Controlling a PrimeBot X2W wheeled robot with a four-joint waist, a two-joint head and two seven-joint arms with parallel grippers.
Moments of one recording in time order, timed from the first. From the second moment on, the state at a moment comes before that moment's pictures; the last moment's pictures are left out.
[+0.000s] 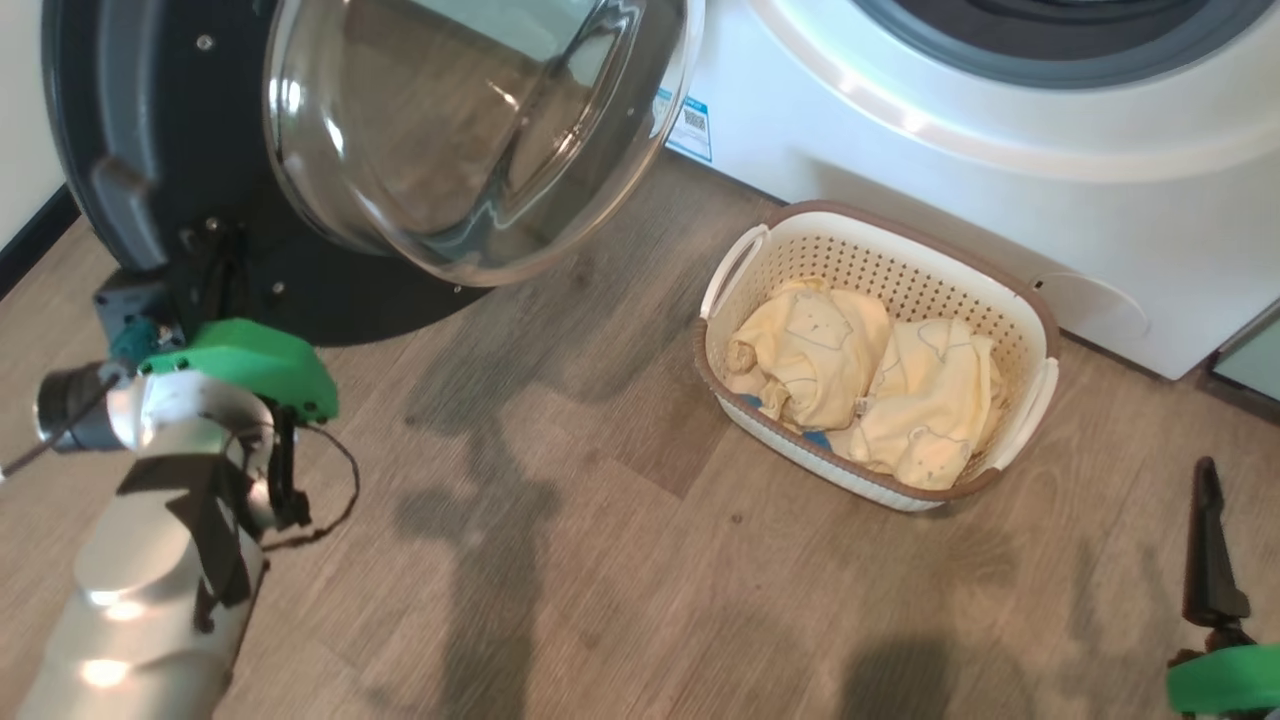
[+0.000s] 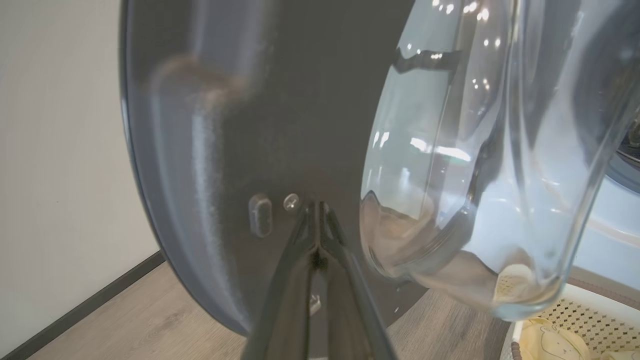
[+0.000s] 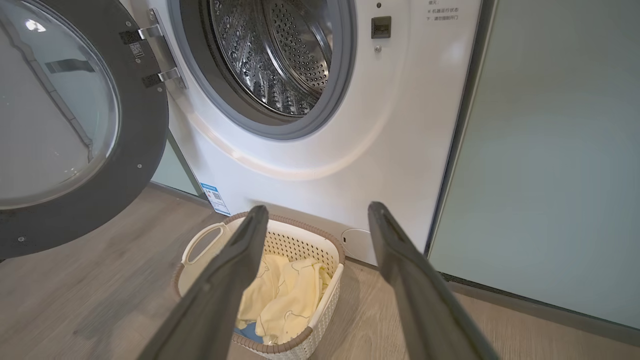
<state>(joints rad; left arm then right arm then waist) -0.51 0.30 -0.17 0.50 -0.43 0.23 -0.25 0.09 -0.09 -0.14 -0.01 0.16 0.13 -0.21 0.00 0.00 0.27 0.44</state>
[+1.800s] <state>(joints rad) -0.52 0.19 0.19 0.50 -0.18 0.05 -0.26 0.01 -0.09 -0.15 0.01 0.16 0.13 -0.21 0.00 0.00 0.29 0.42</state>
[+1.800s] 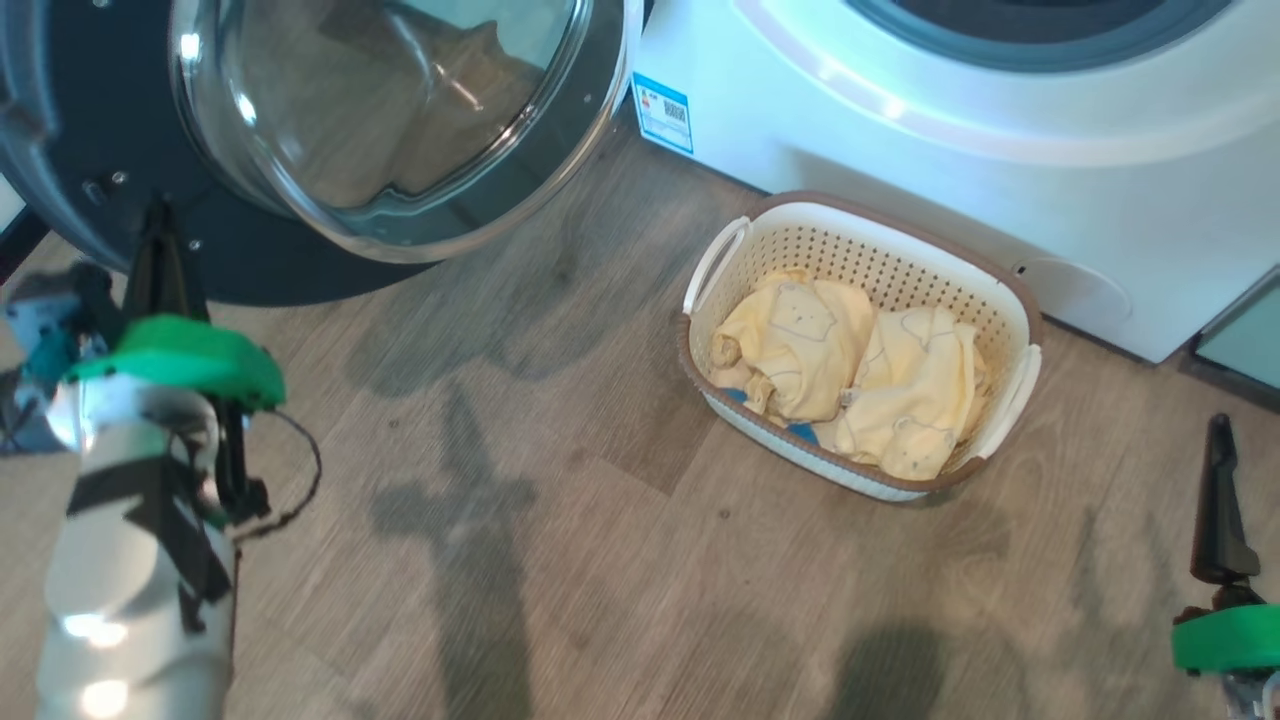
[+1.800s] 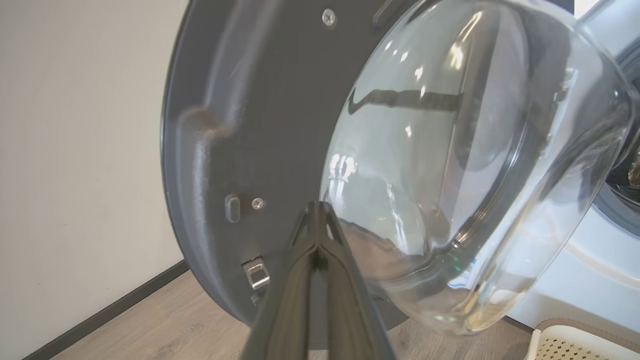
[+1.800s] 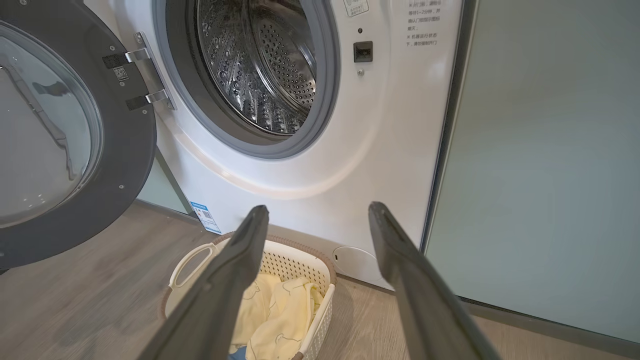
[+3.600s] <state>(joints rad) -0.10 0.10 0.00 0.15 -0.13 0.00 -0.21 0.11 -0.04 -0.05 -0.02 0.10 0.13 -0.25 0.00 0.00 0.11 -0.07</state>
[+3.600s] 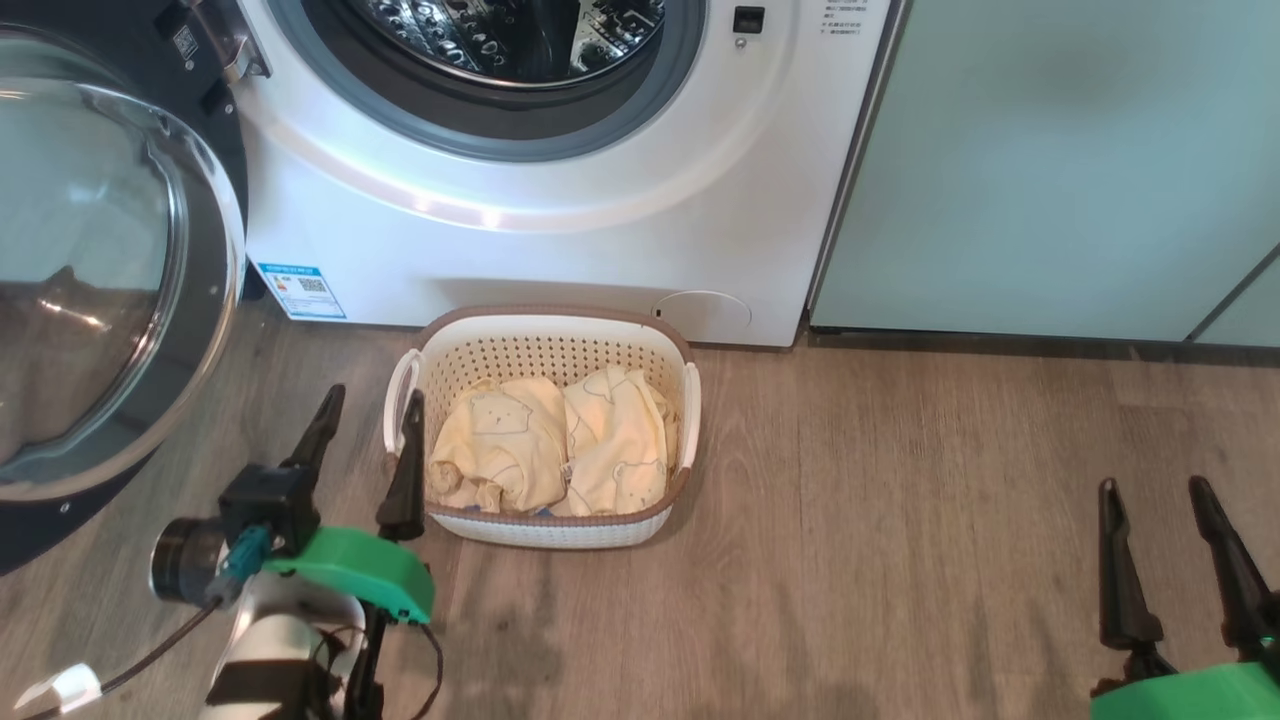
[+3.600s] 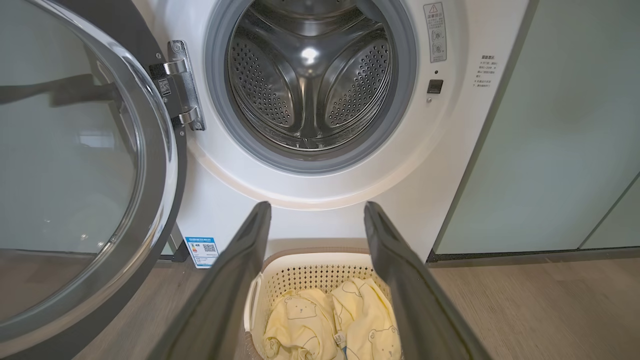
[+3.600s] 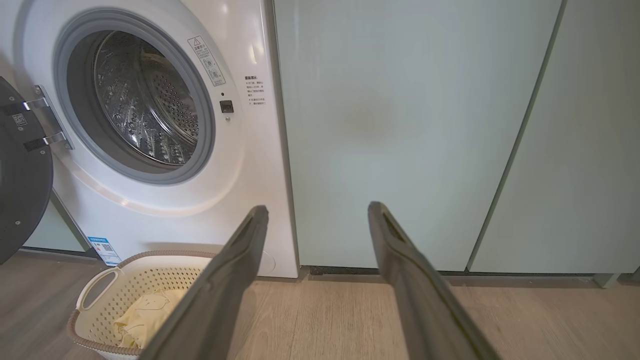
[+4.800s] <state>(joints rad) -0.08 0.12 -0.03 0.14 -0.12 0.06 -0.22 0.12 -0.04 -0.06 -0.01 0.11 0.13 -0.25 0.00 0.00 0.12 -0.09</state>
